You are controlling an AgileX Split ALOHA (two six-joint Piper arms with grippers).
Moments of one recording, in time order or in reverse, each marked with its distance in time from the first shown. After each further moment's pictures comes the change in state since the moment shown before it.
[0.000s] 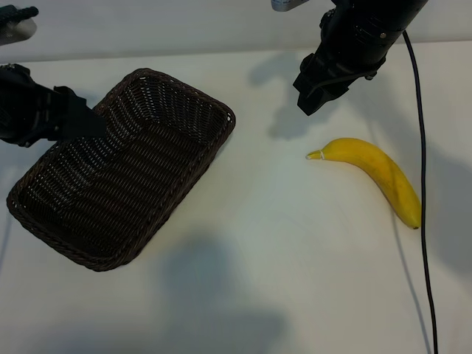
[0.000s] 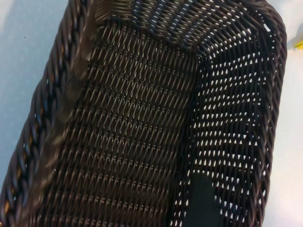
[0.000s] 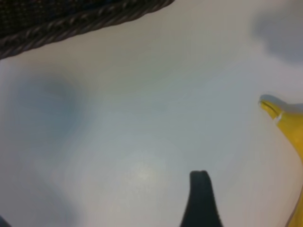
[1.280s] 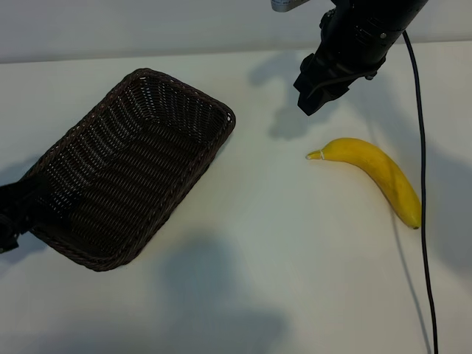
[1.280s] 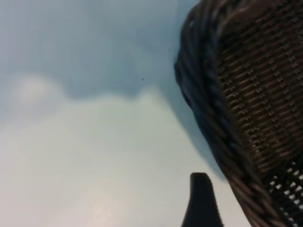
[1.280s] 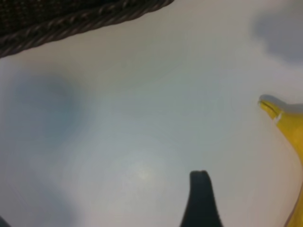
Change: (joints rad) left arm 0.000 -0.295 0.467 0.448 -0.240 -0.898; right arm 0.000 0.000 0.000 -0.001 0.000 -0.007
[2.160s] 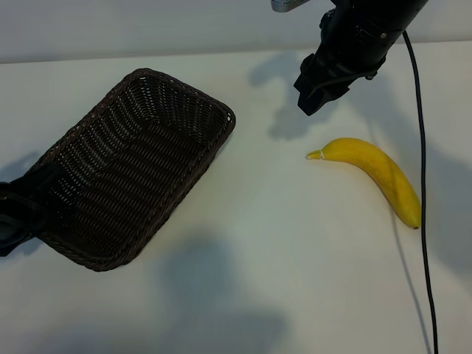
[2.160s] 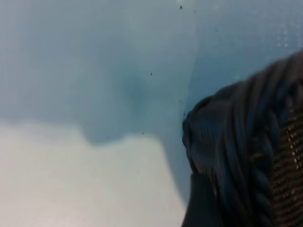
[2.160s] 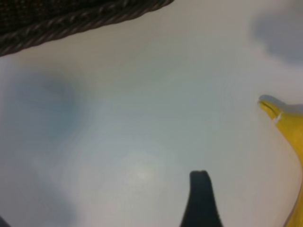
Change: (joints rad) left arm 0.000 0.231 0.055 -0.049 -0.340 -0.108; right arm 0.000 0.000 0.000 0.000 0.000 -0.003
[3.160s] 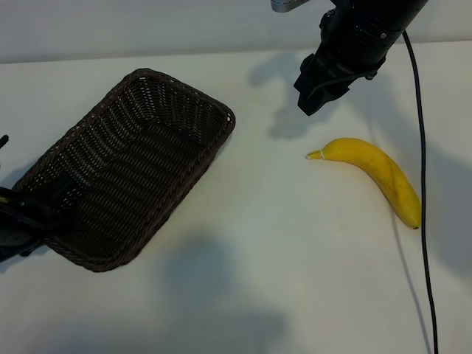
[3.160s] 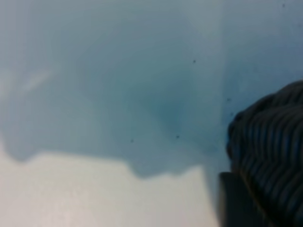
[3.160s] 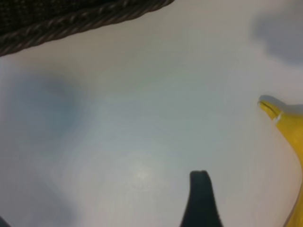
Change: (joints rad) left arm 0.000 0.159 0.003 -0.016 -0.078 -0.010; right arm 0.000 0.000 0.000 0.000 0.000 -0.001
